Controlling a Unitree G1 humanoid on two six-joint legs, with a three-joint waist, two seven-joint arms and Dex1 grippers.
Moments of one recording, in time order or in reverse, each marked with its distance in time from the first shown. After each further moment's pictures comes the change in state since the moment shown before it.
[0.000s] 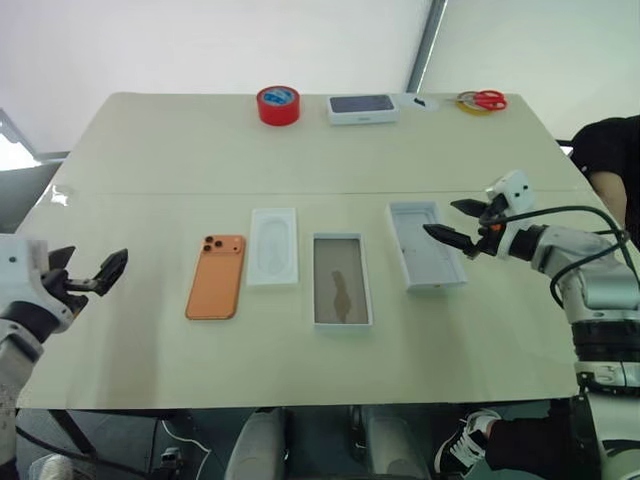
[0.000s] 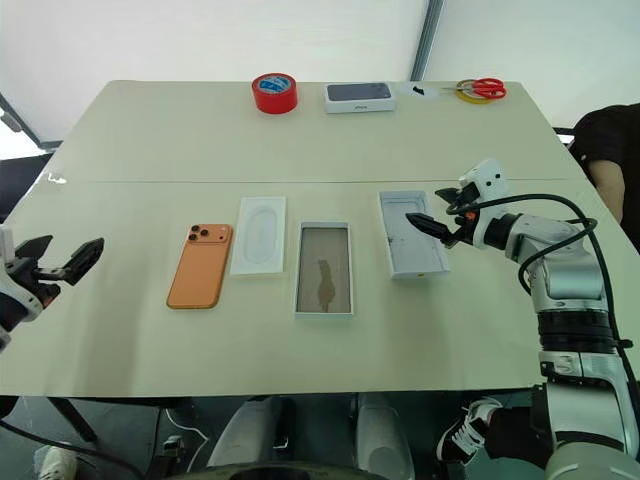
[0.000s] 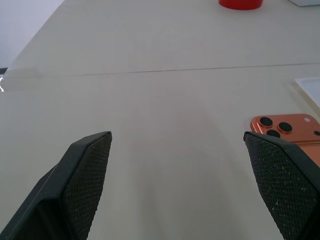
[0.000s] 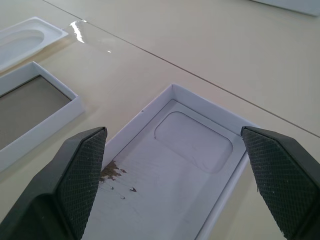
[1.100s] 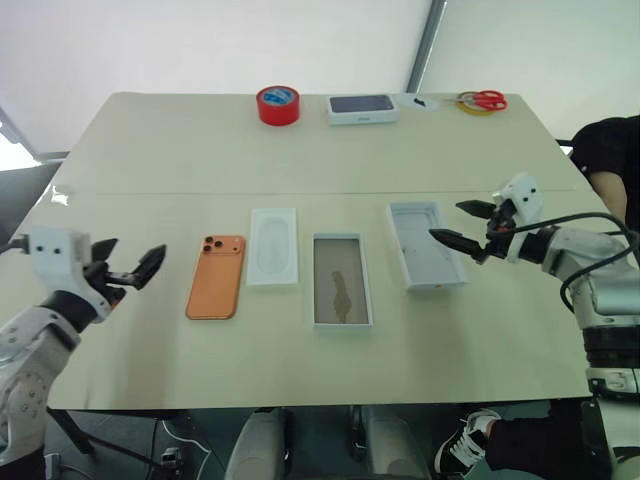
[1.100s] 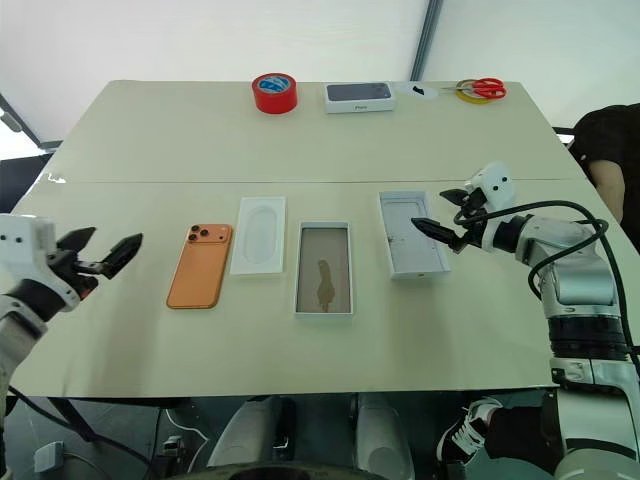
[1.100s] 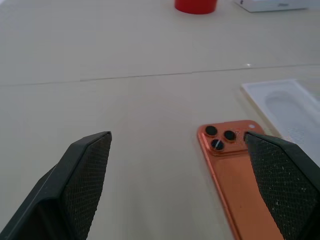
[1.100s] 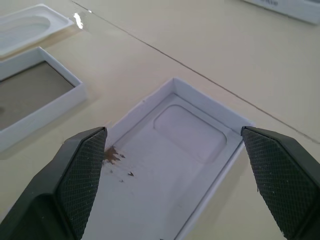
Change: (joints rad) left arm -0.078 -0.033 -0.163 -0.067 -0.050 0.040 0.015; right arm 0.045 -0.044 -0.004 -0.083 0.005 -0.037 0.042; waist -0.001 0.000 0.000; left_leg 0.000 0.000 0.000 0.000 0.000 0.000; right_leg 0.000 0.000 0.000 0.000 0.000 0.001
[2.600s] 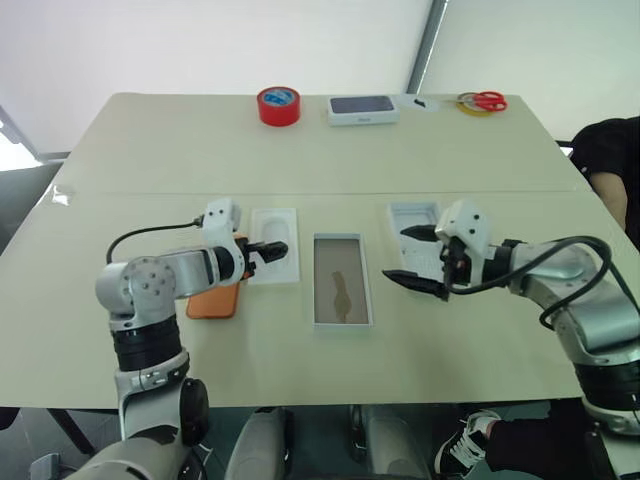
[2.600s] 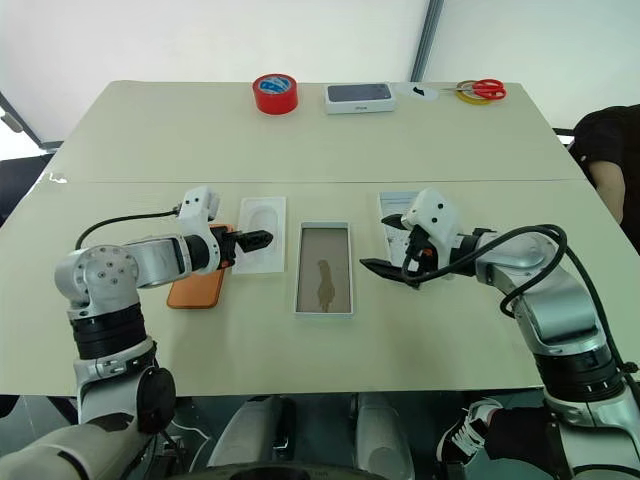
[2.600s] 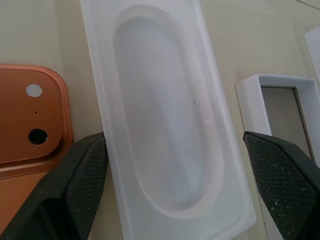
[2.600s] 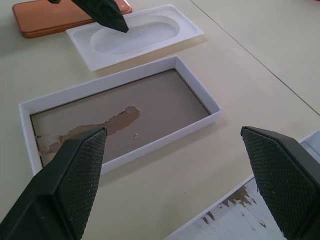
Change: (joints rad) left arm -0.666 -0.418 -0.157 0.335 -0.003 0.767 0.395; right arm 0.120 -0.014 0.145 -0.479 0.037 0.212 -0.007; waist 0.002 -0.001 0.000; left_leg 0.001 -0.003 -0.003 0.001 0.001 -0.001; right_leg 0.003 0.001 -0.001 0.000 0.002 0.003
